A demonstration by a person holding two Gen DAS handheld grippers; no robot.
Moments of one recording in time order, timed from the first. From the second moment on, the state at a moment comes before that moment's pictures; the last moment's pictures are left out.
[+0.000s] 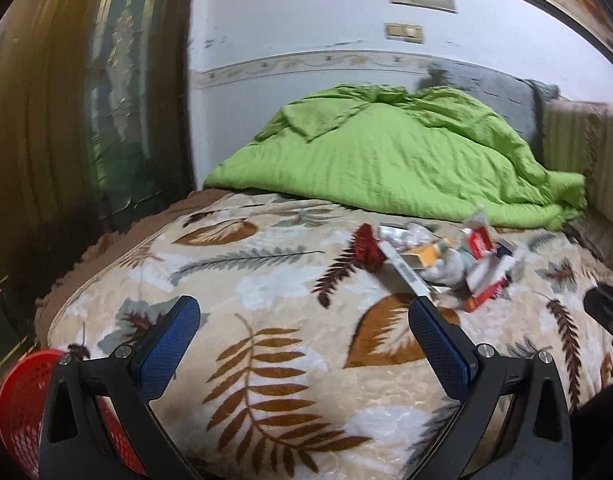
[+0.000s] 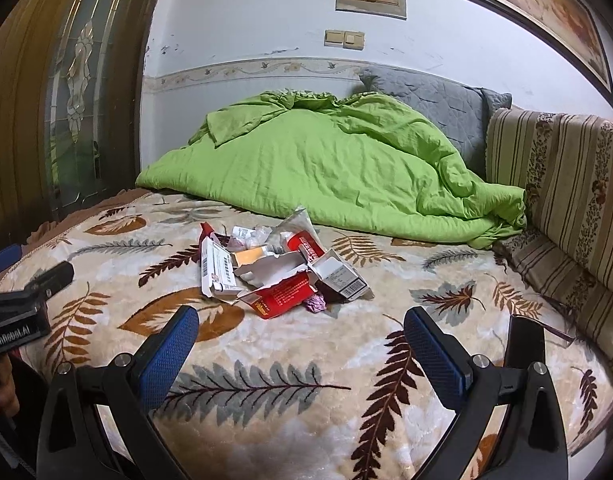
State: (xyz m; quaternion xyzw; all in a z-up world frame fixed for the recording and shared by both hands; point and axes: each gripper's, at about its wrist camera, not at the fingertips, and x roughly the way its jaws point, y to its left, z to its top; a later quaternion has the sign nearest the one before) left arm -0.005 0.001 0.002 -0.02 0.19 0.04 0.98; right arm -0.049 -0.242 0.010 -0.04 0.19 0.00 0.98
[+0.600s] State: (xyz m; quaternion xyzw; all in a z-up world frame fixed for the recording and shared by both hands) left arm -0.020 0.009 0.011 -0.02 0.20 0.06 0.98; right arm -0.039 -0.236 0.009 -0.02 0.20 0.03 0.98
